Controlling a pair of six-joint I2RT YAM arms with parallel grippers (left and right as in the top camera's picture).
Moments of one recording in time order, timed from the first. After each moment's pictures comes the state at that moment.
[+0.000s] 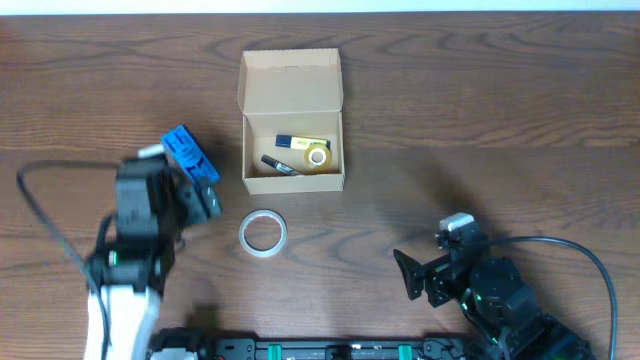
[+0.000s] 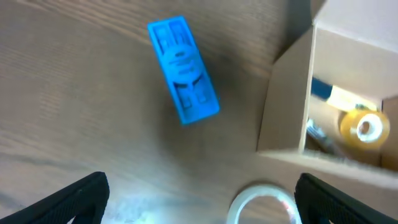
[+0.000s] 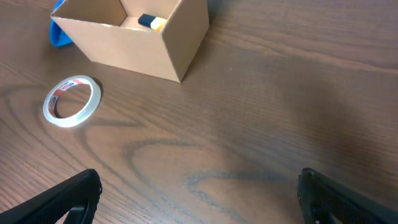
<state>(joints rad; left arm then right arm) -0.01 1.00 0.84 -0.74 -0.05 -0.31 0.66 0.35 0.44 -0.70 0.10 0.29</state>
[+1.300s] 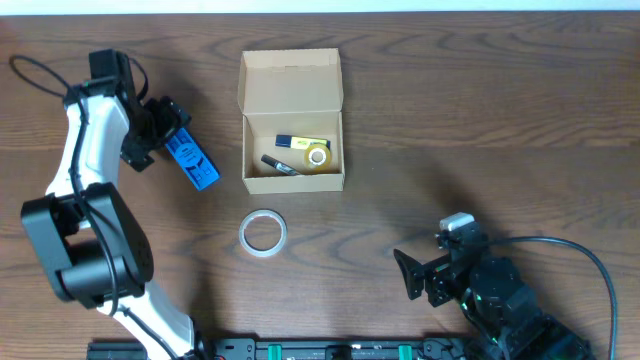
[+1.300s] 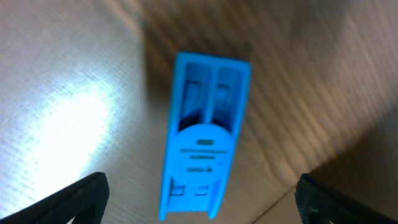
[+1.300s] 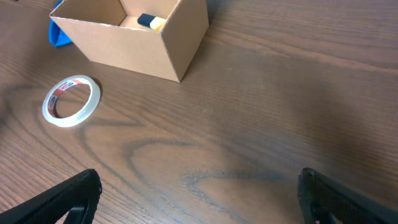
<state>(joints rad) 0.22 1.93 1.51 -0.94 0.14 -0.59 0.66 0.35 0.44 -0.70 0.10 0.29</state>
